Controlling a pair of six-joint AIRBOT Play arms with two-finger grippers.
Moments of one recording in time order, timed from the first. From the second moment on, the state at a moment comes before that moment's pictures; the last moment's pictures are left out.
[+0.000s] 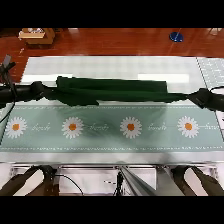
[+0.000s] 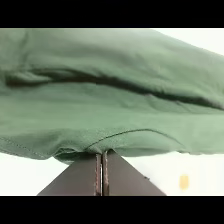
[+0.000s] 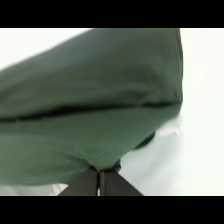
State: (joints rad) left arm 0.28 -1.04 0.86 0.72 -1.05 -1.15; right arm -0.48 -0.88 0.78 -0.77 1.12 1.22
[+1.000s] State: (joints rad) left arm 0.24 -1.67 1.26 0.63 -1.02 -1.14; right arm -0.23 -1.46 1.04 -0.79 0.73 1.30
